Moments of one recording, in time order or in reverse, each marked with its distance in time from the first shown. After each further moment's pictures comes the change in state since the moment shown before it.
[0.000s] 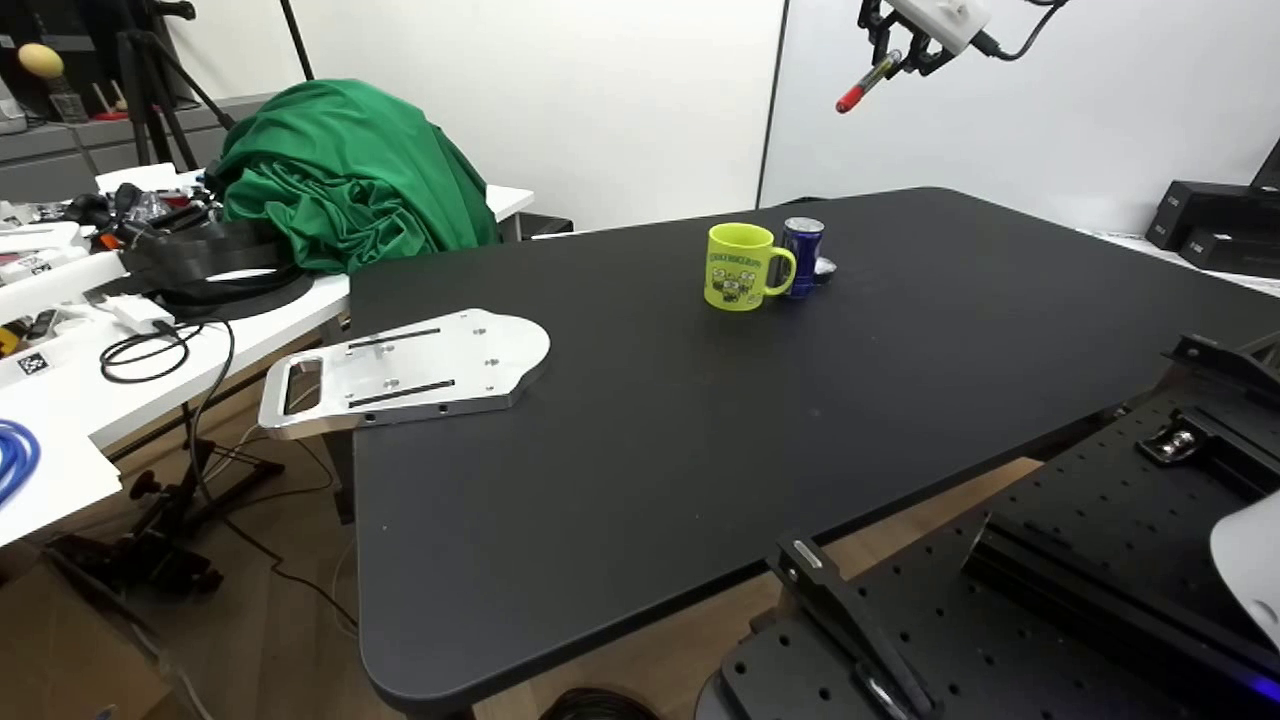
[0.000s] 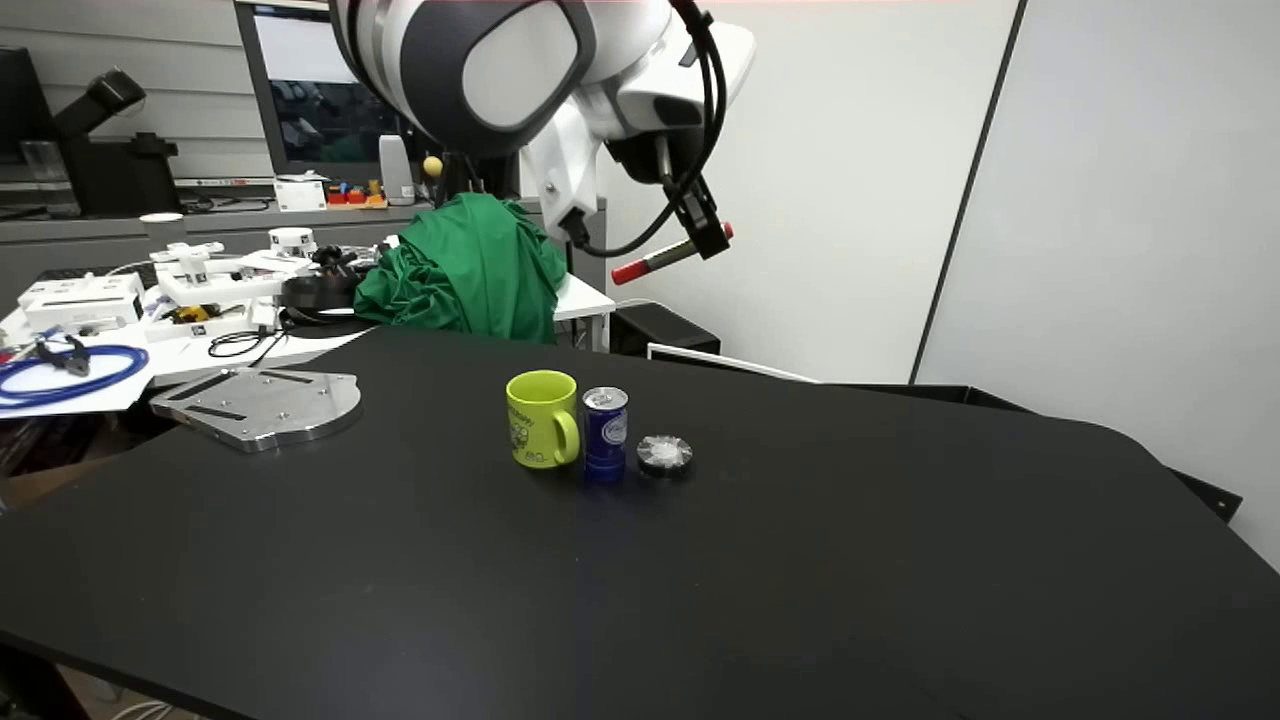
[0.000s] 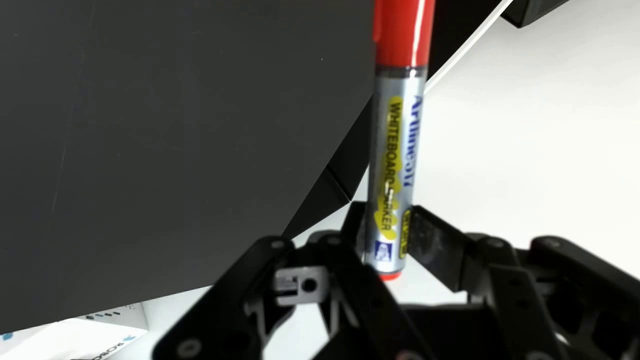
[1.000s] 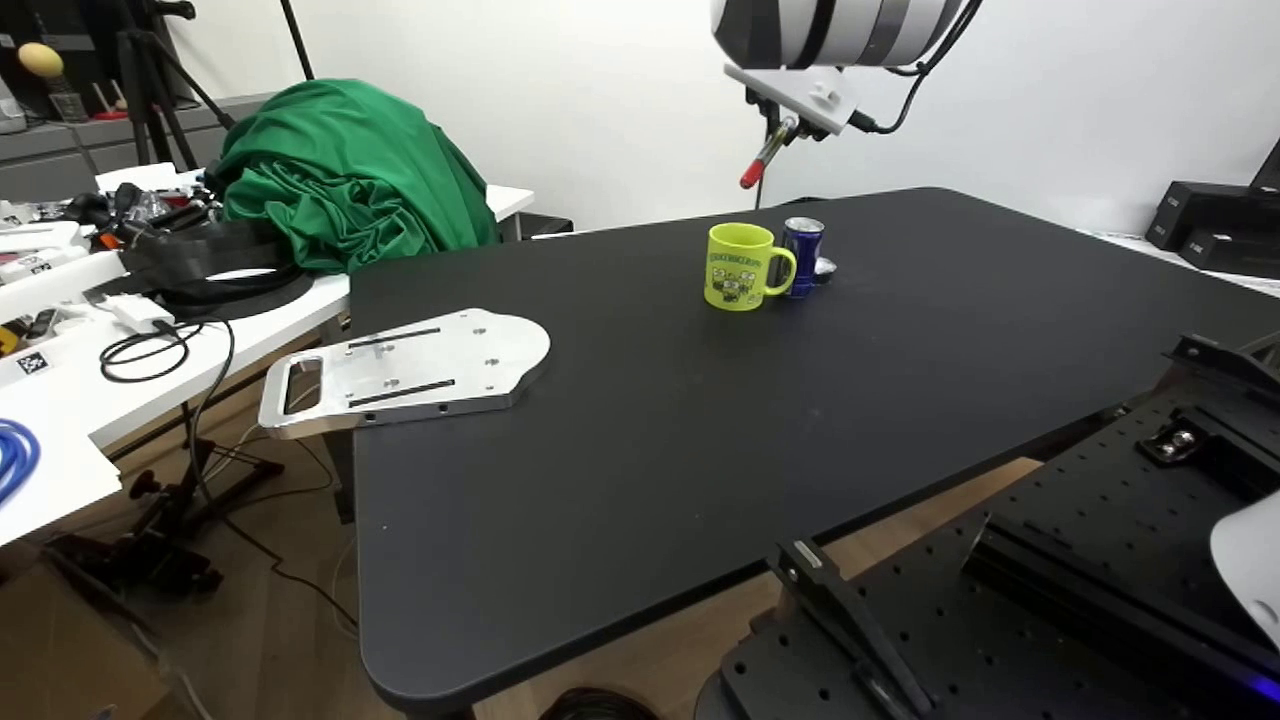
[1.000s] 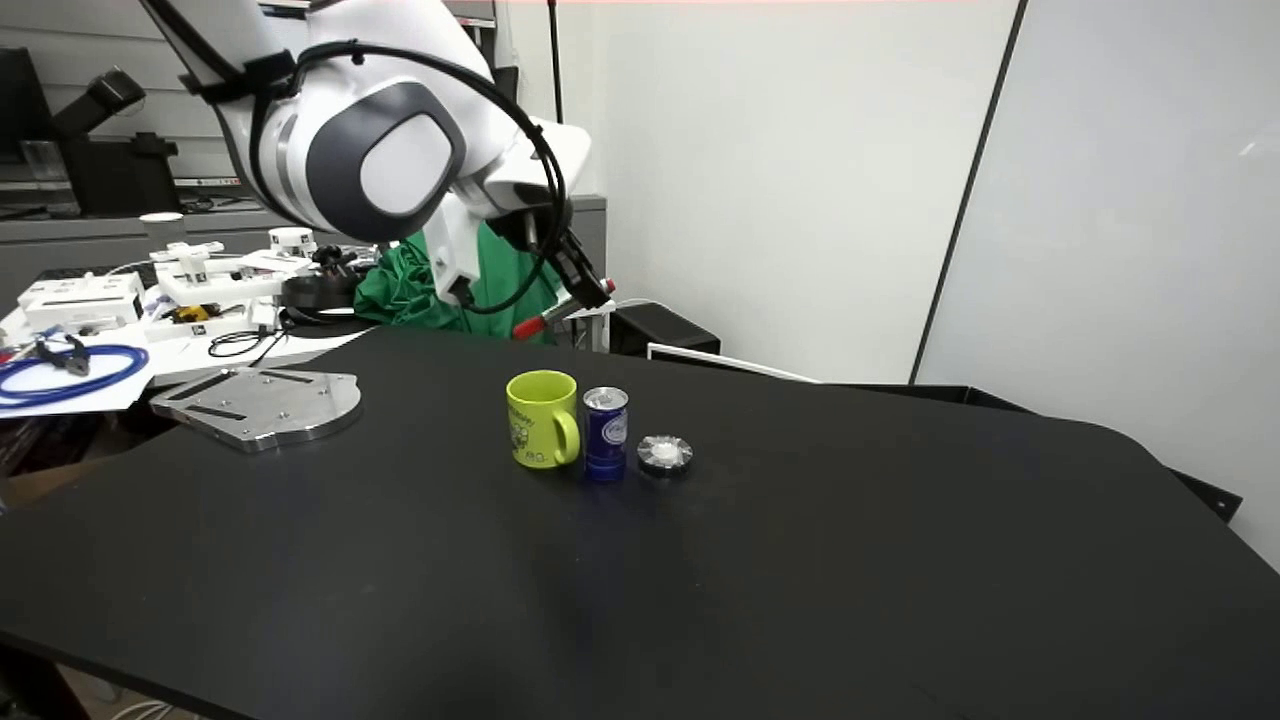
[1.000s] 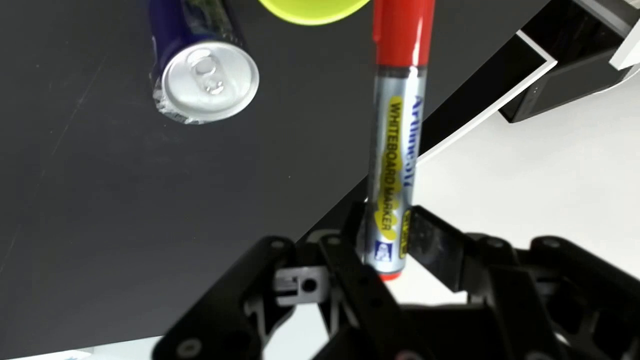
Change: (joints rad) arm 0.639 0.298 -0.363 0.075 0.075 -0.001 0.148
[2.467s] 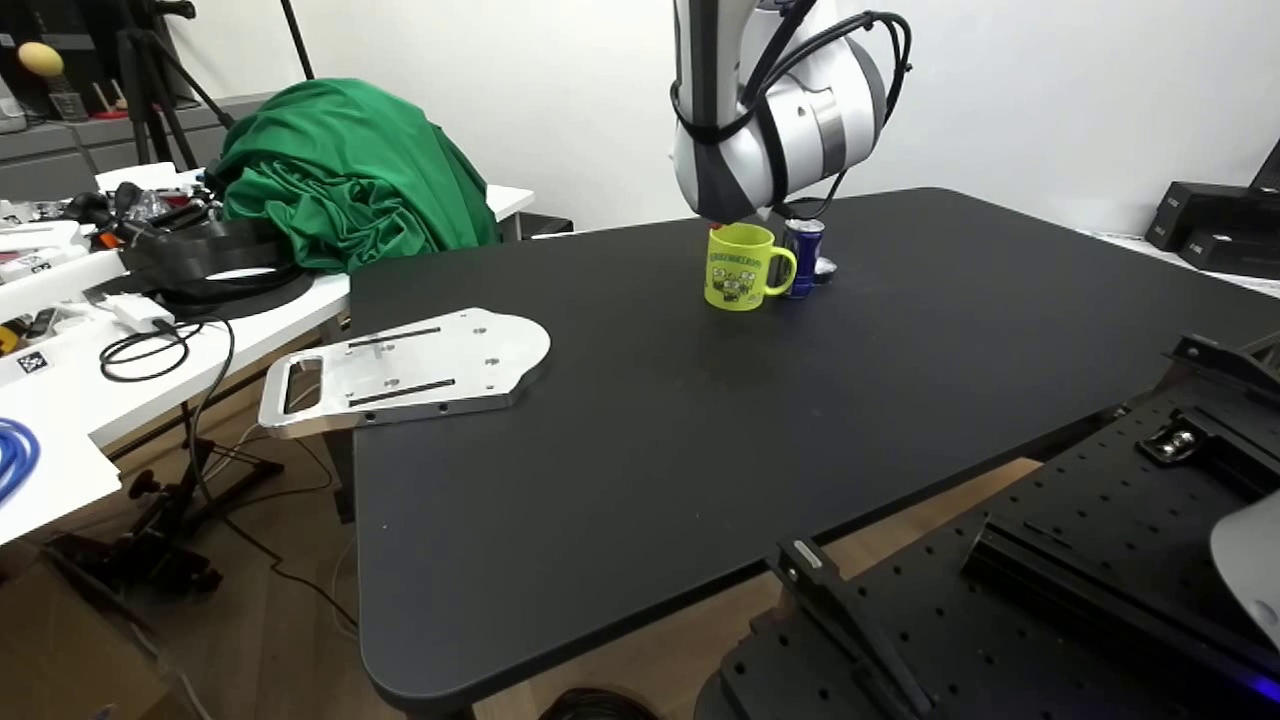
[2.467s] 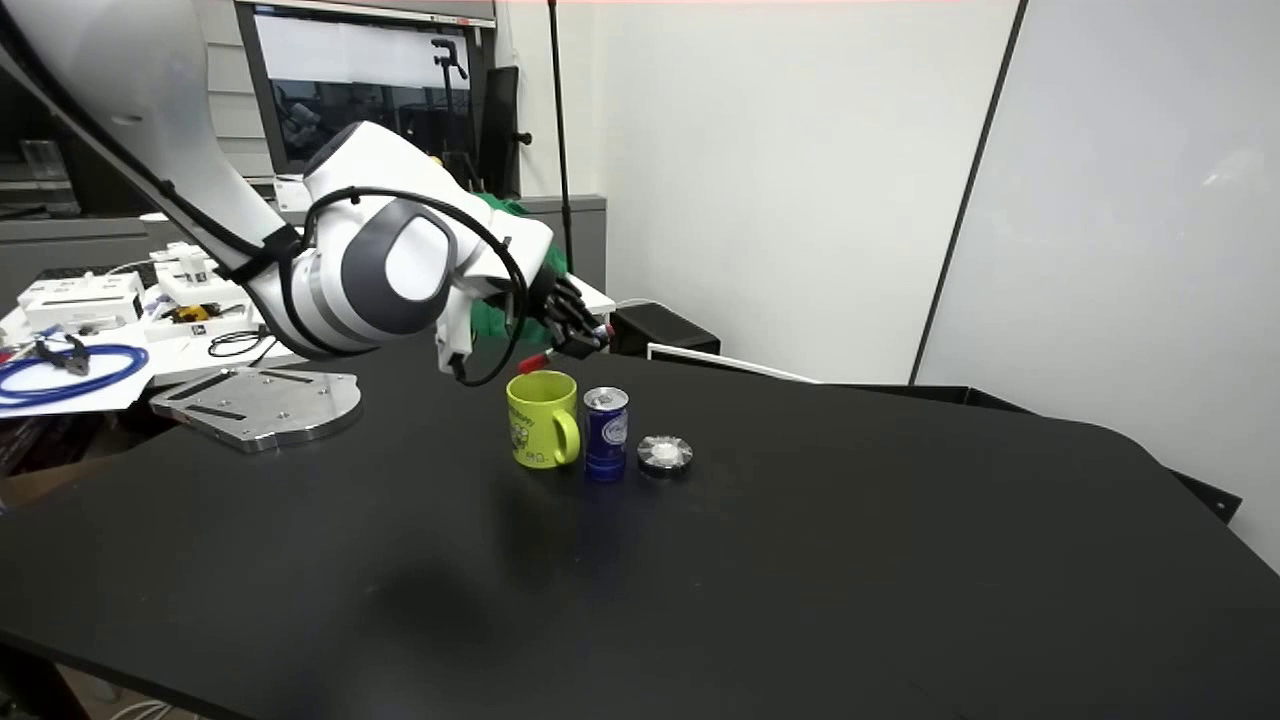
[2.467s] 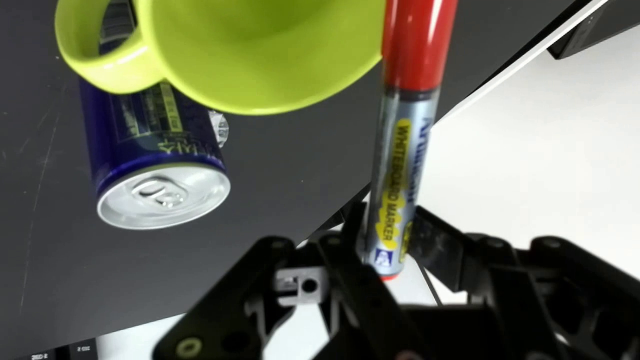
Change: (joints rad) arm 0.235 0.469 -0.175 0.171 0.000 0.001 0.466
